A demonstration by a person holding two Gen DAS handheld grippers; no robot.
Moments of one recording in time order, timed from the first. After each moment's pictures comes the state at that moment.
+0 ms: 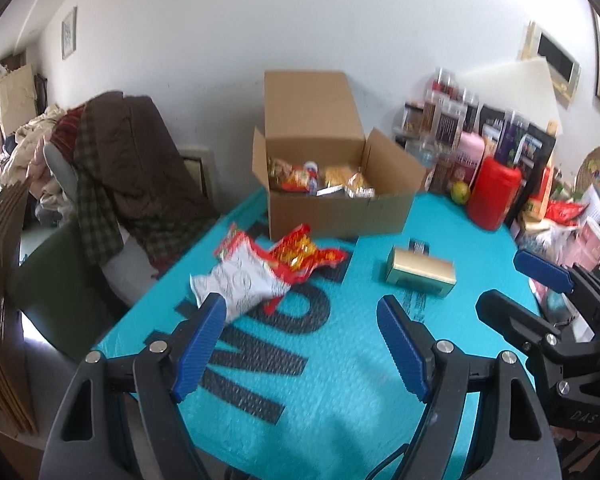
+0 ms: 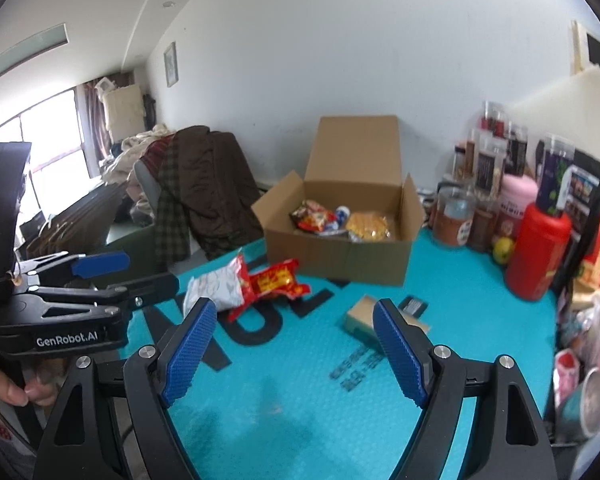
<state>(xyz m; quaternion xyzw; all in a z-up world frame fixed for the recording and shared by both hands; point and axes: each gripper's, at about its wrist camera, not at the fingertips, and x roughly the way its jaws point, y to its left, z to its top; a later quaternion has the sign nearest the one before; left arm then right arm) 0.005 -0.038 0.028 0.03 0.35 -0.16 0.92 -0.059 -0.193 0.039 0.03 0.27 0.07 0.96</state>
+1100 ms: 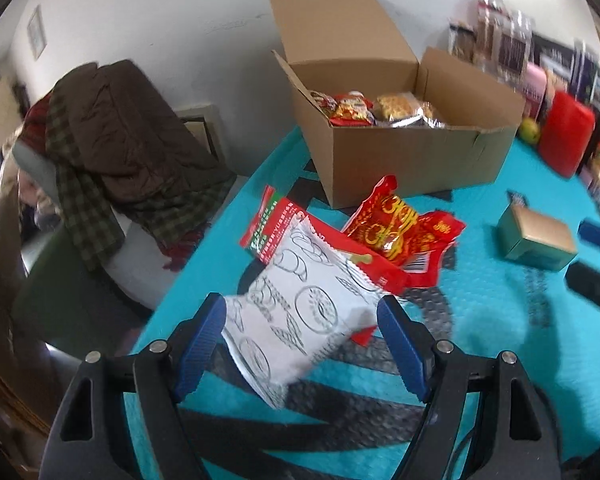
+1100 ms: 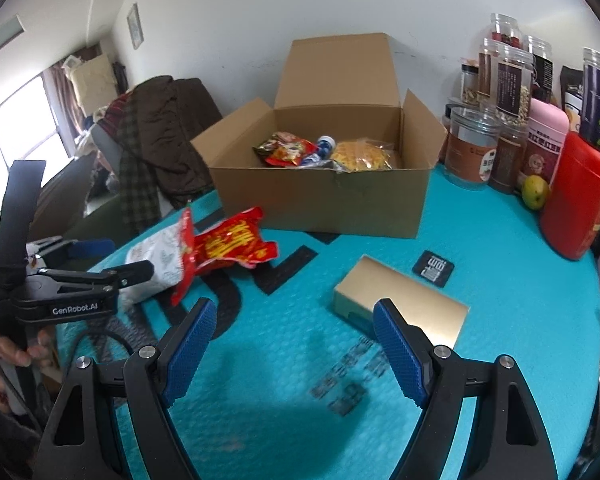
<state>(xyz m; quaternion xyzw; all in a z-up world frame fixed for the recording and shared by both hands) 0.136 -0.031 -0.058 0.12 0.42 -0.15 0.89 0.041 -0.214 -0.036 0.06 0.37 0.05 0.93</state>
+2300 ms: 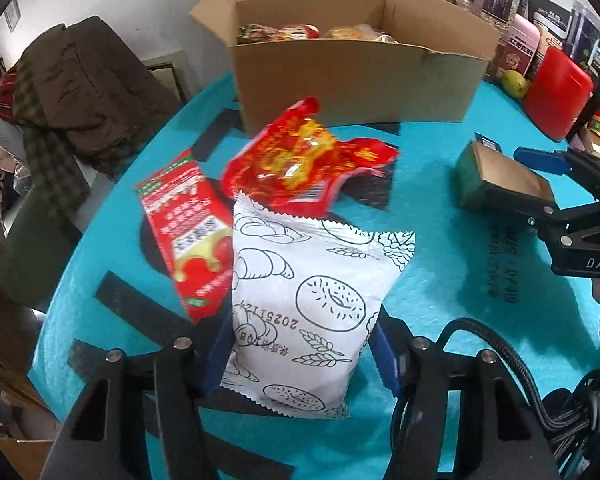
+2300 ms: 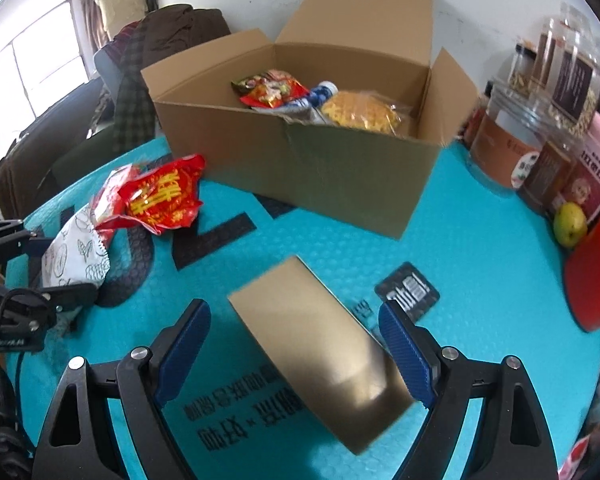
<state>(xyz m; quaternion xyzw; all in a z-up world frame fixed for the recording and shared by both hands) 0.111 -0.095 -0.080 0.11 0.52 -0.15 0.84 0.104 -0.268 -0.078 -0.03 0.45 0.12 0.88</state>
